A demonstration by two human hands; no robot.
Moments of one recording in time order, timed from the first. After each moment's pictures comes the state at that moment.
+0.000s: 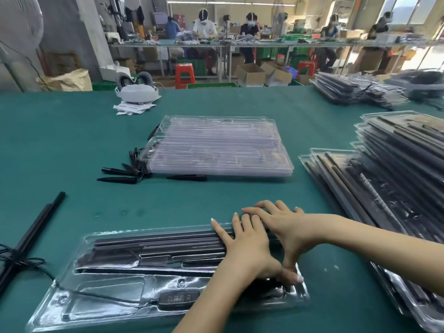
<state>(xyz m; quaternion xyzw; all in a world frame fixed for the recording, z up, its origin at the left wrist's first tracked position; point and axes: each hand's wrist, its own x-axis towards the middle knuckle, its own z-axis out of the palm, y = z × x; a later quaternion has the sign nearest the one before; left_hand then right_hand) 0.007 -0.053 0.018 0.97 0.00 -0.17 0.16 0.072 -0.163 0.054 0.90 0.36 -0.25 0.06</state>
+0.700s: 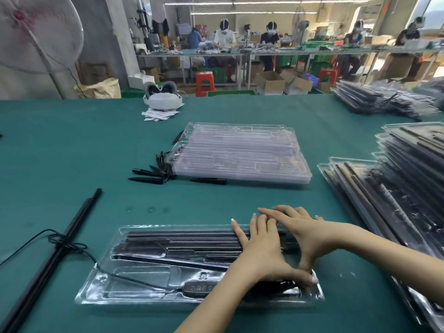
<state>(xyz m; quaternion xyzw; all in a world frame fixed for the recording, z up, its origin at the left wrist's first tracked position) -0.005 -0.042 0.019 0.96 -0.05 -0.10 0.26 0.071 -0.173 0.048 0.91 0.34 -0.24 0.01</state>
